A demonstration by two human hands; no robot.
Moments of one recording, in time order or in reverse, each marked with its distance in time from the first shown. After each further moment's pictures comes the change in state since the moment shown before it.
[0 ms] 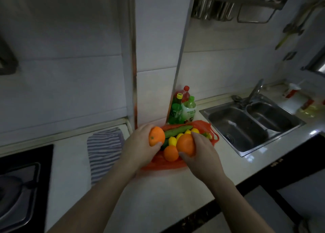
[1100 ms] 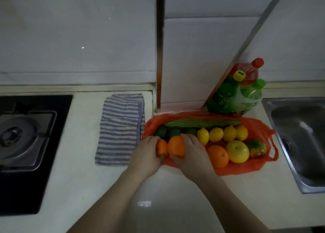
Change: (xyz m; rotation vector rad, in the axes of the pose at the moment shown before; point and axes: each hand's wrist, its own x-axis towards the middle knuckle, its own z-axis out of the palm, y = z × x) left_hand 0.006 -0.085 0.139 0.040 -0.203 -0.546; right_hand 0.112 0.034 0.162 0.070 -0.546 -0.236
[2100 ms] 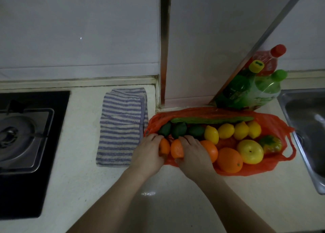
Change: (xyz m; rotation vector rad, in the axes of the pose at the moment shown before) left_hand 0.019 -0.021 0.009 0.088 -0.064 0.030; right_hand 0.026 0.010 0.040 -0.171 -0.130 -0.063
